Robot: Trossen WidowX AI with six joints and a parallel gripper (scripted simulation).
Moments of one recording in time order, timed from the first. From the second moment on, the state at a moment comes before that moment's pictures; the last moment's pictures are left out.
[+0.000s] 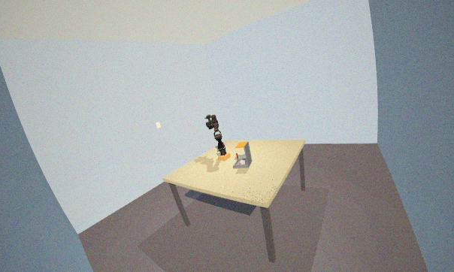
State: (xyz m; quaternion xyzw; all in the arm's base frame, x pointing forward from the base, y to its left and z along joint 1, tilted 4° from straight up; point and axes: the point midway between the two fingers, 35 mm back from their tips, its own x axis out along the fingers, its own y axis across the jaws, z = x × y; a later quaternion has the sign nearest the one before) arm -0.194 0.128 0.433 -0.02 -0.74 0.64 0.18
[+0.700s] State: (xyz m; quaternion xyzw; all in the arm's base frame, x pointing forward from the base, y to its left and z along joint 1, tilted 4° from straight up) arm -0.146 0.201 0.396 -0.11 -0.53 0.78 0.30
